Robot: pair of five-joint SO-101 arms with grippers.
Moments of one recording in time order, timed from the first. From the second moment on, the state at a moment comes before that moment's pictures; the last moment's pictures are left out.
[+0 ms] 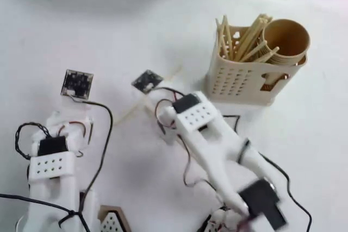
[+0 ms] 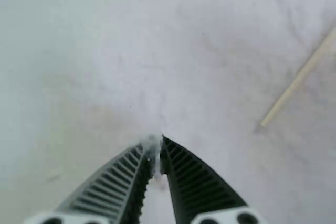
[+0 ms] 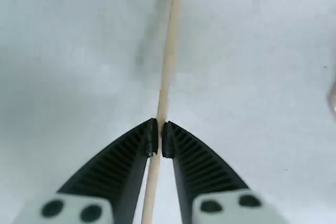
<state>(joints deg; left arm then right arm) -16.3 -50.9 71.4 45.6 -20.1 -35.4 -12.9 33.5 65.5 16.7</state>
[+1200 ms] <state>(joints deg) -16.3 -50.9 71.4 45.6 -20.1 -40.1 10.8 24.1 56.8 13.0</state>
